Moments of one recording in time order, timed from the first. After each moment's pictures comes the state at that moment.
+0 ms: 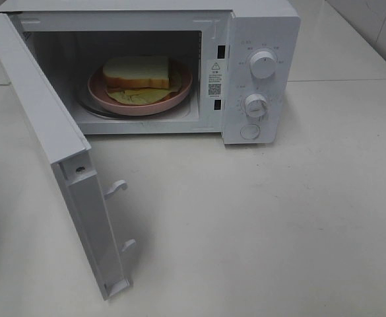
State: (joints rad) left arm 0.07 0.86 -0.32 -0.06 -0.15 0.03; right arm 0.03 0.00 -0.50 -0.01 1.00 0.01
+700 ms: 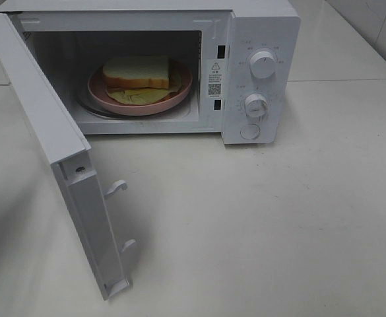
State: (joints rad) left arm 0.07 1.32 -0.30 0.46 -0.75 -0.19; right arm 0.03 0.00 -0.50 -0.01 1.00 0.01
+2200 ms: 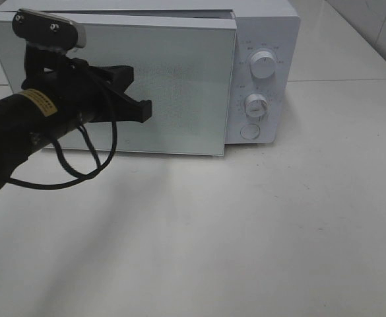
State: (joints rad) left arm -0.63 1.75 -0.69 -0.14 -0.81 0.06; right arm 0.03 0.00 -0.50 -0.01 1.00 0.01
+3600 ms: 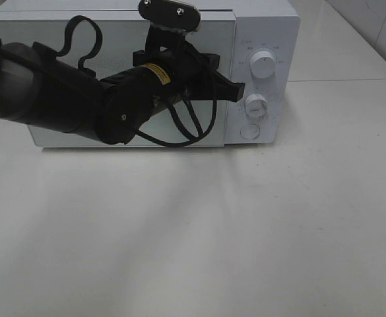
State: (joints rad) left arm -0.74 2.06 -1.19 -0.23 -0.60 0.17; right arm 0.03 0.00 -0.50 -0.01 1.00 0.01
